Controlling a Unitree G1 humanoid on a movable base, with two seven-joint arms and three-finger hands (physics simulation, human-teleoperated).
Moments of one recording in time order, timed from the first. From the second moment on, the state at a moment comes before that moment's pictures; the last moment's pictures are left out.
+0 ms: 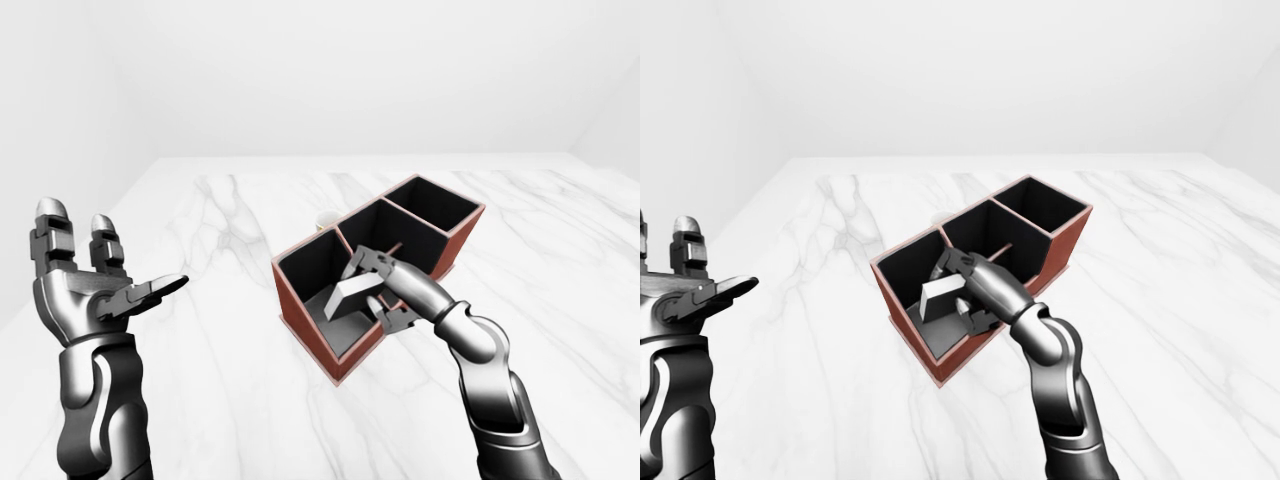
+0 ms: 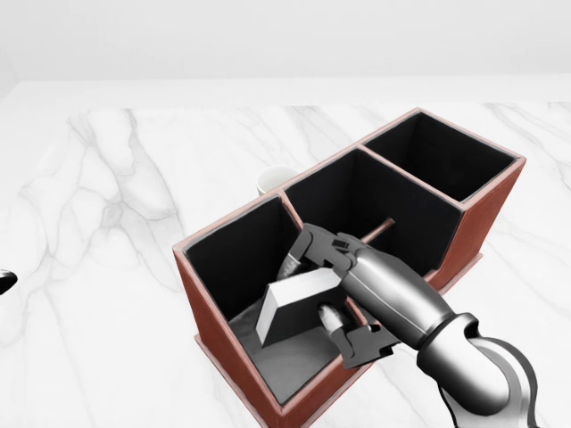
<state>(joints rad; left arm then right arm) -0.05 0.18 0.44 -0.39 -0.54 0.09 0.08 -0.12 -0.13 0.05 -0.41 -0.59 0.09 0.70</state>
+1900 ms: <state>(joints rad) -0.05 0.18 0.45 -0.40 -0.55 0.09 0.08 -0.16 -0.09 0.06 -0.17 -0.69 0.09 0.62</state>
